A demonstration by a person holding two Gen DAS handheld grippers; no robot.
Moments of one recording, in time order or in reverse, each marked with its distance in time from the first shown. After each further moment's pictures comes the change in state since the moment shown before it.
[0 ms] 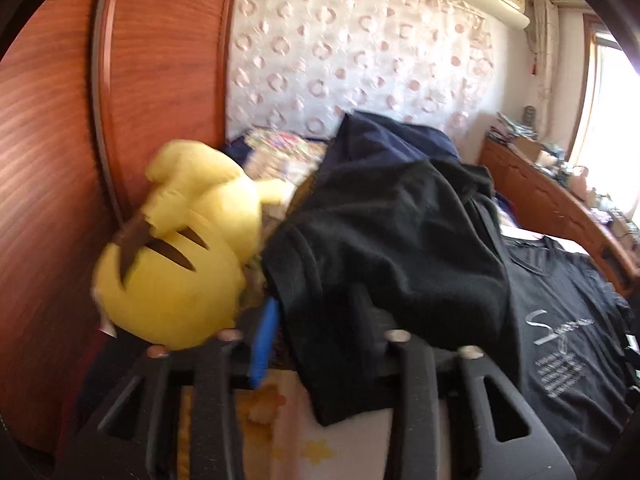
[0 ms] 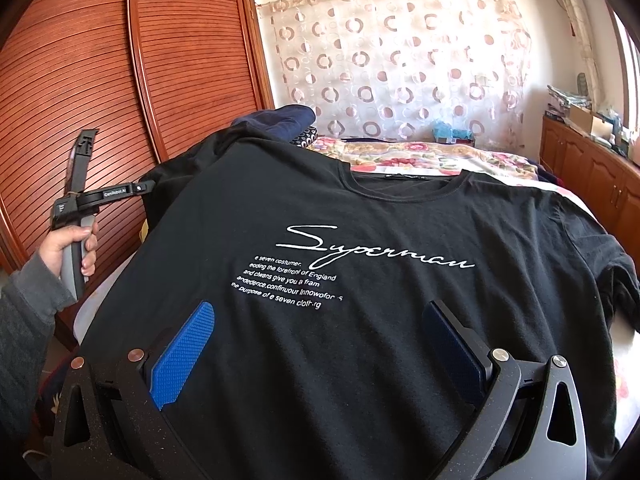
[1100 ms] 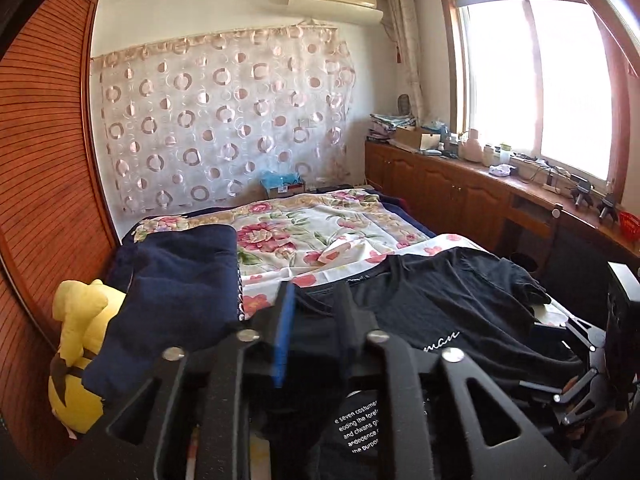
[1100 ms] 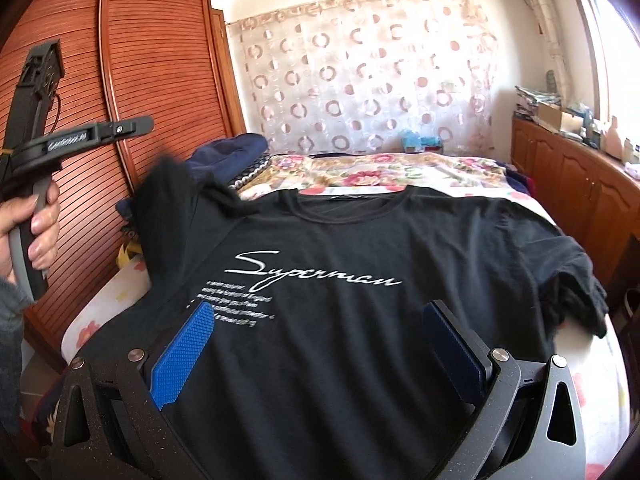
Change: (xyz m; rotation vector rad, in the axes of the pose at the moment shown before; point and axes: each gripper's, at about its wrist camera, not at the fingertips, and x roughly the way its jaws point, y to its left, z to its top) left arm -0.083 -0.198 0.038 0.355 -0.159 -0.253; right arm -0.028 -0.037 0.006 0.059 -0.050 -0.085
